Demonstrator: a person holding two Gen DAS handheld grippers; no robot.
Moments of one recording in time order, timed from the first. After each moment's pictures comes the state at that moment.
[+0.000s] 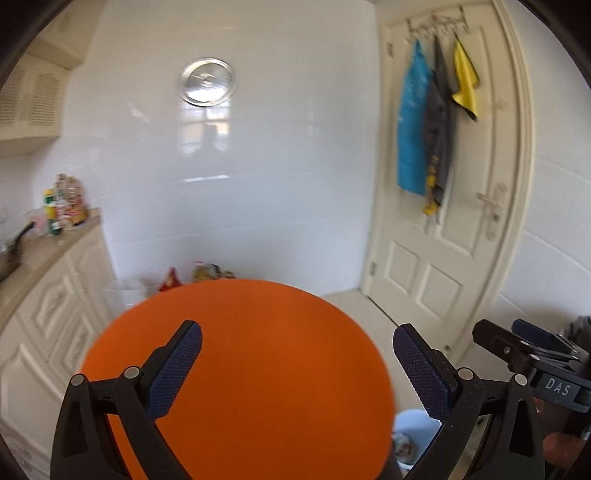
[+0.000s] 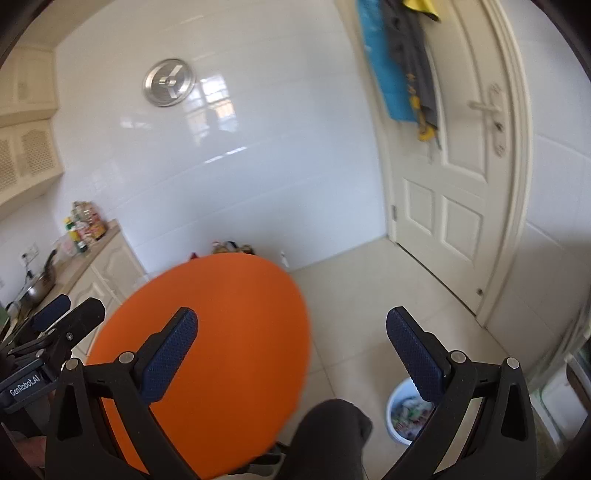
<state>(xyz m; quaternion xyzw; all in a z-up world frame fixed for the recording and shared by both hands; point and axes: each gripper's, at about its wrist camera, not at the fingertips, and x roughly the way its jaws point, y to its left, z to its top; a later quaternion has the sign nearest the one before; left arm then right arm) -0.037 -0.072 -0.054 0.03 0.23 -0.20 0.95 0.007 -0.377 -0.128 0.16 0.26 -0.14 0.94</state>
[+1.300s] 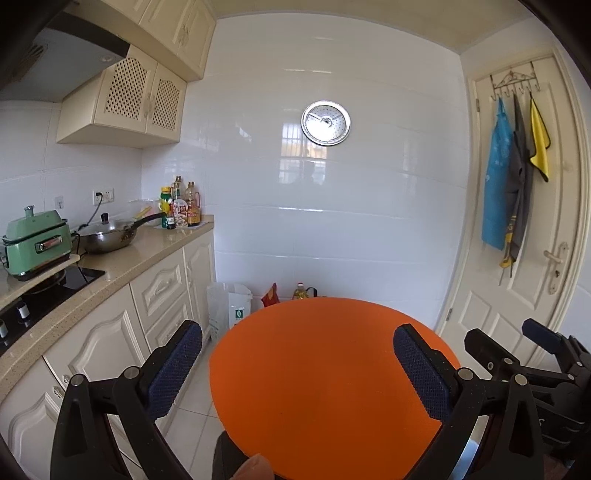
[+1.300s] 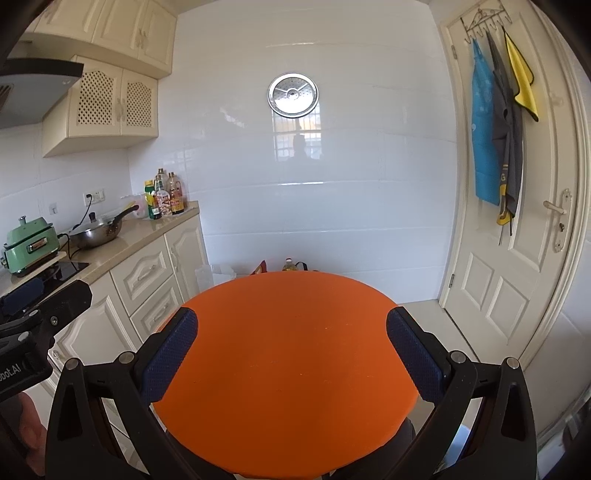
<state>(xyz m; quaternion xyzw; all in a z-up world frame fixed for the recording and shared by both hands) -0.227 0.042 -0.032 -0.02 0.18 -0.03 0.98 -0.015 -0.186 -0.094 0.04 0.20 -0.05 0.98</state>
